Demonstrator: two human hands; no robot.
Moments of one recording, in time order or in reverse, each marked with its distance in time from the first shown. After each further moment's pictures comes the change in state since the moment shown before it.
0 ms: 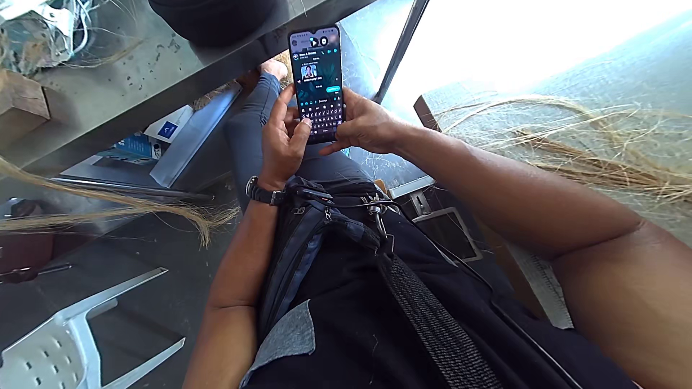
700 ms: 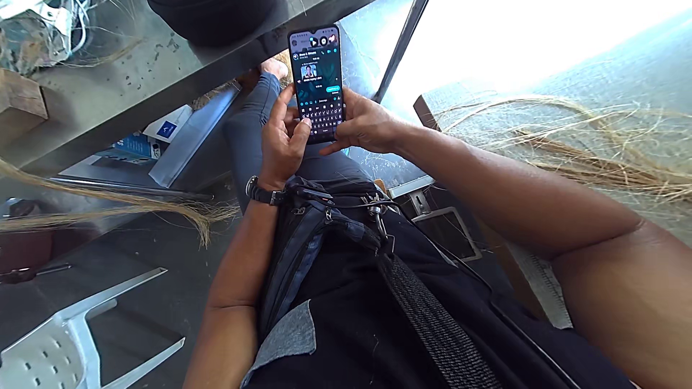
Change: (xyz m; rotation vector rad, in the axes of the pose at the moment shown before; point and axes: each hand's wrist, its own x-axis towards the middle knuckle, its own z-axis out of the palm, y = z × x) left_hand 0.000 0.000 0.000 0.019 0.004 0.002; right_hand 0.000 -0.001 0.000 0.001 0.006 0.010
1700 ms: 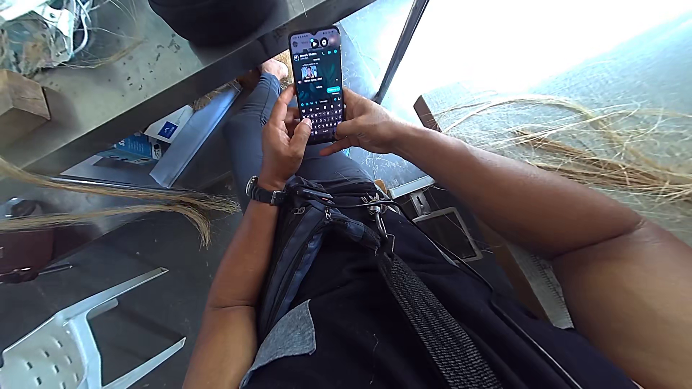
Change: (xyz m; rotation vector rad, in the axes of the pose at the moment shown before) left_hand 0.000 0.001 -0.001 0.000 -0.014 -0.015; right_hand 0.001 0.002 -0.001 -0.001 0.005 0.001
